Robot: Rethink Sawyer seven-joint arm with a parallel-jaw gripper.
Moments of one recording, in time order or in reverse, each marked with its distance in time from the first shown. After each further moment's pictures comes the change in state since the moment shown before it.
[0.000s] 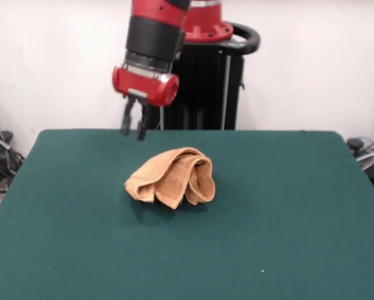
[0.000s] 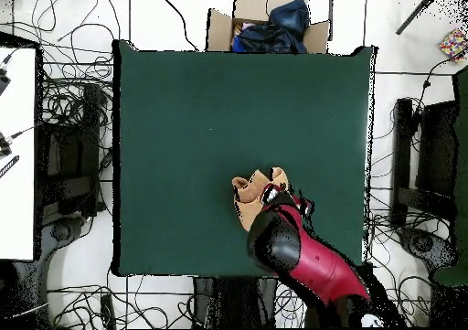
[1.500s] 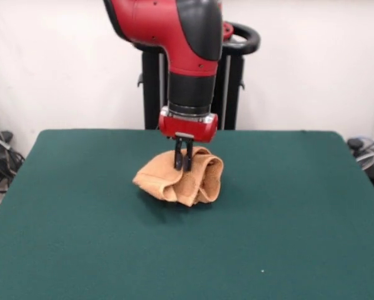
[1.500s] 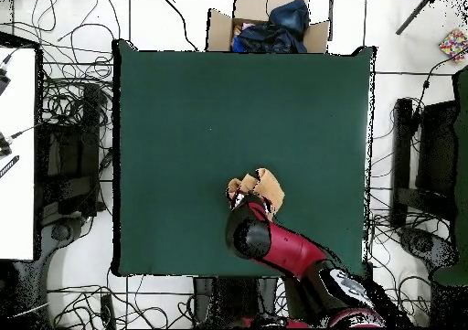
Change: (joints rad) arm 0.025 0.188 0.092 -0.020 -0.057 -0.004 0.000
